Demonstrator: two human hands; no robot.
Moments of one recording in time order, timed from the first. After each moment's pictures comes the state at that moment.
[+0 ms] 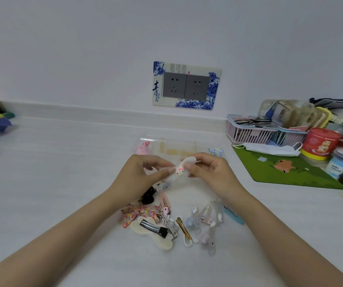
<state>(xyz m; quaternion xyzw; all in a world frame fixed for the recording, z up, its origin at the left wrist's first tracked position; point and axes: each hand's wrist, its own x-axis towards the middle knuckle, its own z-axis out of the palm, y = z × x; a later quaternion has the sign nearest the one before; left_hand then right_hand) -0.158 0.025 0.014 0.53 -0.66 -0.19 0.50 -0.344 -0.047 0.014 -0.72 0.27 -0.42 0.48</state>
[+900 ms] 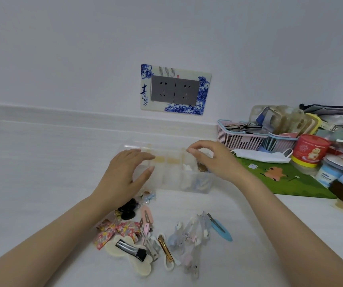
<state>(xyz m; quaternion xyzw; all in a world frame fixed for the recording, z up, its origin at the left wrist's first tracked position) -0.140 -0.018 -0.007 0.60 -0.71 0.05 0.36 -0.372 -0.128 0.042 -0.85 0.36 -0.32 0.24</state>
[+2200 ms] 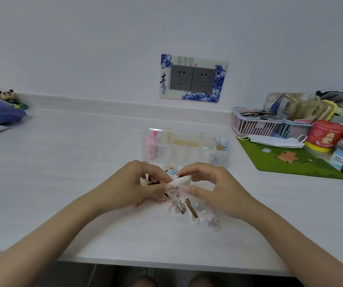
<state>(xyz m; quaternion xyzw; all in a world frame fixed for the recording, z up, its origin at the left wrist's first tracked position) -0.146 0.086 0.020 0.54 -0.73 -0.24 0.36 -0.355 0.021 0.020 -0.84 0.26 -0.28 0.38</state>
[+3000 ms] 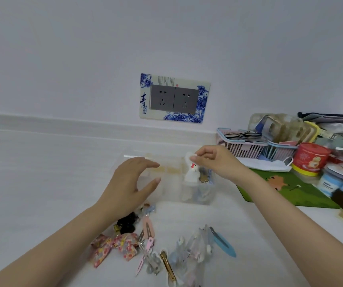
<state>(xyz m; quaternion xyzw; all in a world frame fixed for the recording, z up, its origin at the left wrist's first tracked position) -0.148 -0.025 0.001 0.57 -0.71 0.02 0.40 -0.370 -0.142 0.056 -0.79 0.41 -0.30 0.35</state>
